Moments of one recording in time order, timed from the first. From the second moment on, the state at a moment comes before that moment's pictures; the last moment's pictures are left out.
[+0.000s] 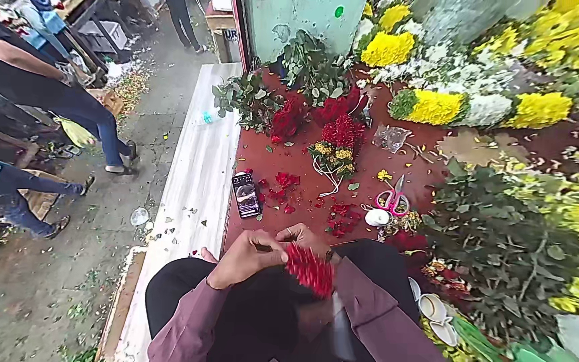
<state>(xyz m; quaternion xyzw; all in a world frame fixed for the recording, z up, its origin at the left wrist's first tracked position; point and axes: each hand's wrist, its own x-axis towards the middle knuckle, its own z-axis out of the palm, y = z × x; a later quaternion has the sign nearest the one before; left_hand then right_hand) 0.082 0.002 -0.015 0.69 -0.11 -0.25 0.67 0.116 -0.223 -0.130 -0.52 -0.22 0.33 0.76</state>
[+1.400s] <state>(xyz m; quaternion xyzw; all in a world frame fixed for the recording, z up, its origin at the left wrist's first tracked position) 0.074 0.018 -0.033 0.83 0.08 -0.38 0.40 0.159 -0.231 -0.119 -0.65 0.14 0.26 0.70</state>
